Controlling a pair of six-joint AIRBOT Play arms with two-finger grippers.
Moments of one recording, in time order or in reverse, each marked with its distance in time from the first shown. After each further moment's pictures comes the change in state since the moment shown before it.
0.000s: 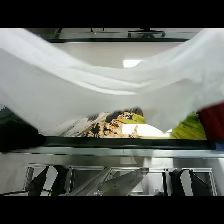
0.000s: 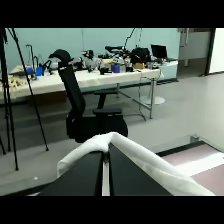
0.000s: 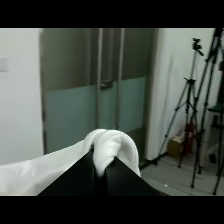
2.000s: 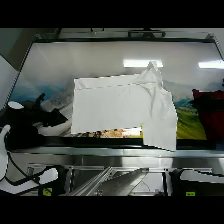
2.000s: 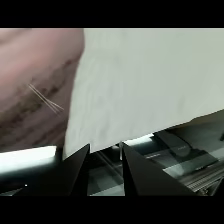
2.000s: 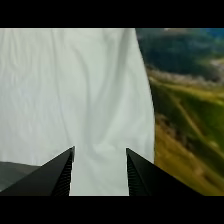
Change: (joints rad) left arm -0.348 -0.433 -1.189 0.689 -0.004 -0.075; right arm 0.024 -0.767 -0.405 -0.846 0.114 0.135
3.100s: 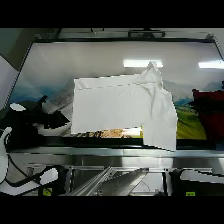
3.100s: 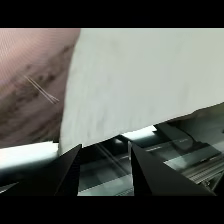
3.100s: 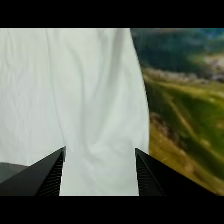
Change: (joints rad) left arm -0.018 0.004 0.013 0.009 -0.034 0.001; right arm -0.012 0.002 -0.028 0.009 -0.019 -0.037
